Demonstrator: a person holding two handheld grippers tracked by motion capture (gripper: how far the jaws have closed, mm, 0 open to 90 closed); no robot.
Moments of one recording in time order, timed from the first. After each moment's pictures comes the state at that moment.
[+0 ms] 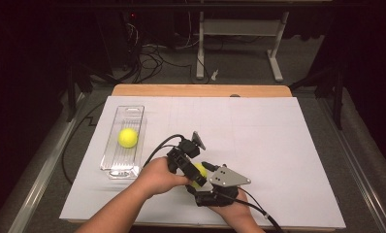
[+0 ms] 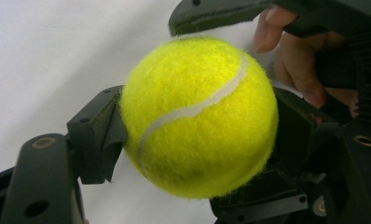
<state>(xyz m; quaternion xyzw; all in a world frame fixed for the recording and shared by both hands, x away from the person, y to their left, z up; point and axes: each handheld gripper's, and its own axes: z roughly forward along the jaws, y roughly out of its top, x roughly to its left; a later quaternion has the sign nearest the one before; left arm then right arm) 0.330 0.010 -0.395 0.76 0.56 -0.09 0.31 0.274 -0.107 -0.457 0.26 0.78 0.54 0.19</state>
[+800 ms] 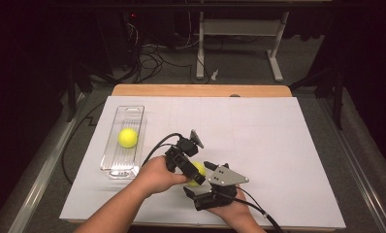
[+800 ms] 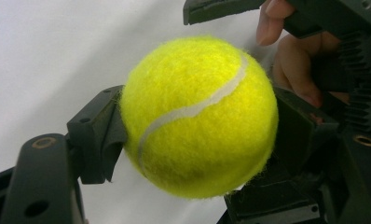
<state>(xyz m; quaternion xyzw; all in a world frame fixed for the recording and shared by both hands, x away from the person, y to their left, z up) 0.333 0.015 -0.393 0.76 0.56 -0.08 0.31 0.276 -0.104 -0.460 0.26 0.79 0.54 0.18</state>
